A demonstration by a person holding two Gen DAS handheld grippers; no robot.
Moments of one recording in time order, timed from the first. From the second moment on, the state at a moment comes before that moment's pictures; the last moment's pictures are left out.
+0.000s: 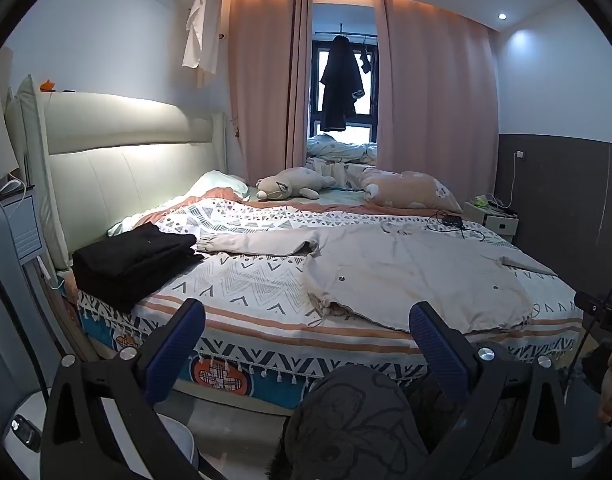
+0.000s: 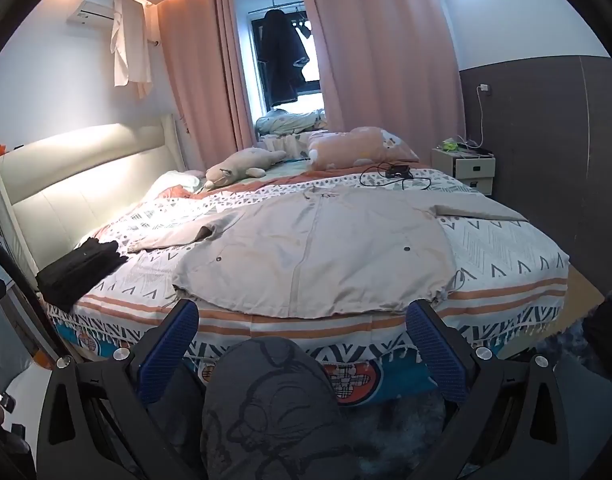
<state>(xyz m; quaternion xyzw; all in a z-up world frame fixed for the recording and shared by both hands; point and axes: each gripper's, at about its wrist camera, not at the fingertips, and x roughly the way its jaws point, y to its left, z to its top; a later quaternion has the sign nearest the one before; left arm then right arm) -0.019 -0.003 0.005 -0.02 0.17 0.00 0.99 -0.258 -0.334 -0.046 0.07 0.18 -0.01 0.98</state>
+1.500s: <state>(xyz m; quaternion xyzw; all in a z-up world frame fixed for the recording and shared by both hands) -0.030 -0.008 0.007 -0.01 0.16 -0.01 0.99 -0.262 -0.329 -0.048 0.07 0.18 -0.01 0.98</state>
